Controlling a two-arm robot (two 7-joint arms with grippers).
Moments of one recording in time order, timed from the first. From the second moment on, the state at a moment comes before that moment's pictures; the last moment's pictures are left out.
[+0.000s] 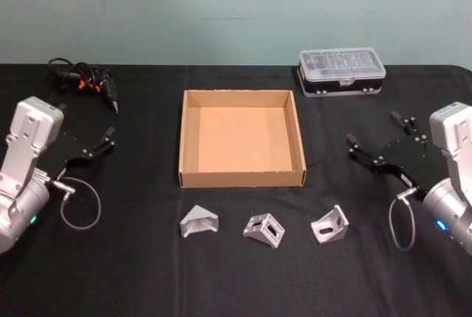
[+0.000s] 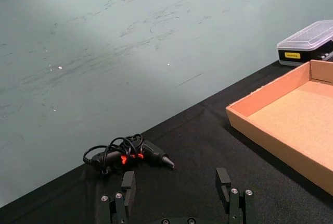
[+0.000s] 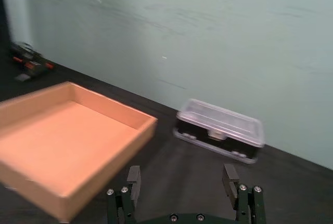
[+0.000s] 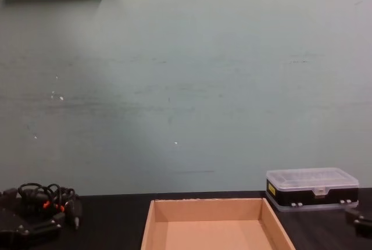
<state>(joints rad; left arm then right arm) -0.20 0.60 0.45 -1.41 -0.25 -0.12 0.03 0.18 0.60 -0.42 -1.43 0.34 -0.16 0.07</state>
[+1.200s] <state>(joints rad) -0.20 0.60 0.45 -1.41 -0.25 -0.12 0.03 -0.07 0.73 -0.26 -1.99 0.61 0.62 0.08</state>
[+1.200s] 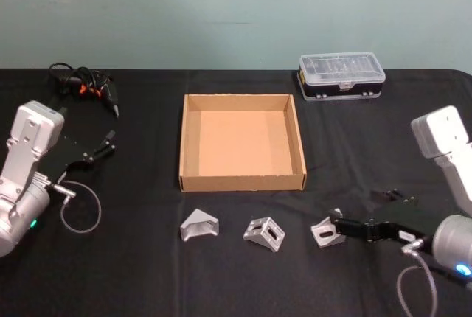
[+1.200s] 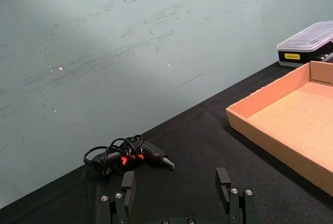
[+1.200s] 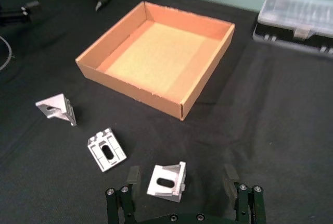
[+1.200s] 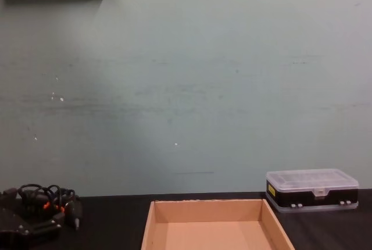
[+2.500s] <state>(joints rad) -0.20 0.60 0.45 -1.41 -0.25 -0.12 0.03 0.03 0.54 -0.33 -1.84 0.50 0.70 0.02</state>
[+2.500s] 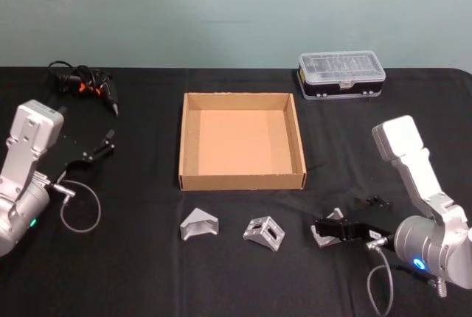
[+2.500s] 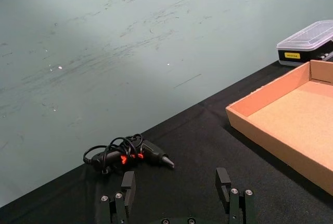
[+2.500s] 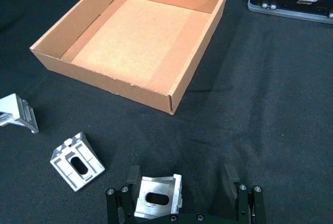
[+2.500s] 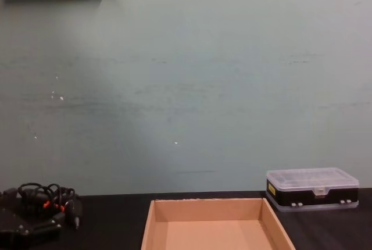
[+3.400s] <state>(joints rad) -0.20 0.60 0.45 -1.41 -0.25 -0.12 0.03 0.02 0.54 -0.33 -1.85 0.50 0.70 0.02</state>
